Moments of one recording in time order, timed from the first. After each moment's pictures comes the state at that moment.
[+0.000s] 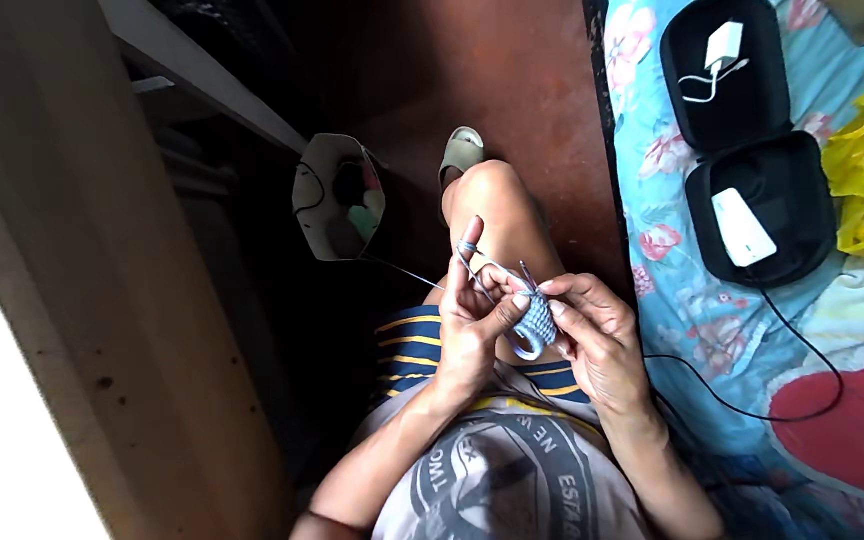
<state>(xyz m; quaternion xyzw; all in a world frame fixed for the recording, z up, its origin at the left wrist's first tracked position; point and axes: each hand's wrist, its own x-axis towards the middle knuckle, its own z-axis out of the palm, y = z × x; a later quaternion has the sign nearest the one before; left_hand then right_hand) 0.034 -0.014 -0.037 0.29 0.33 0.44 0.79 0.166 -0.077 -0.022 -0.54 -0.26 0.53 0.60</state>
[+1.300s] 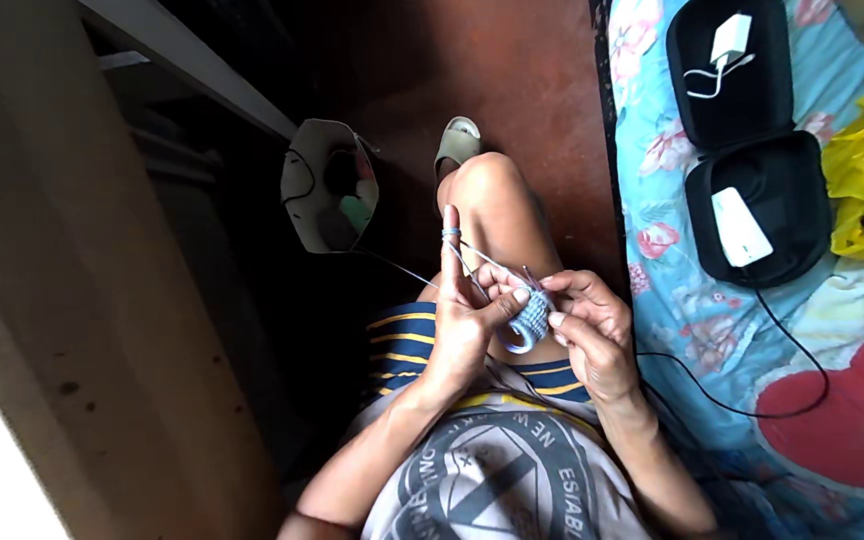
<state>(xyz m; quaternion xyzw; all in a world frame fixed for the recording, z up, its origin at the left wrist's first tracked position) 0.034 -0.003 -0.035 0.29 0.38 0.38 0.80 0.176 -0.079 -0.043 -0.54 -0.32 0.51 0.59</state>
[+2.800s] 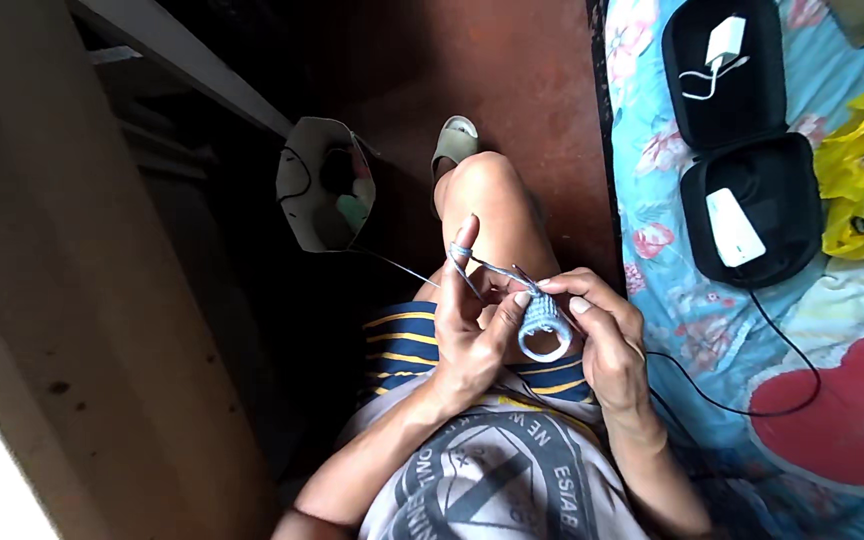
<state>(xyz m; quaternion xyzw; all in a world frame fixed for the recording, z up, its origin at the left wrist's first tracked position) 0.040 -0.018 -0.040 0.46 0.34 0.49 0.66 0.181 -0.076 -0.023 -0.62 -0.41 0.42 0.52</state>
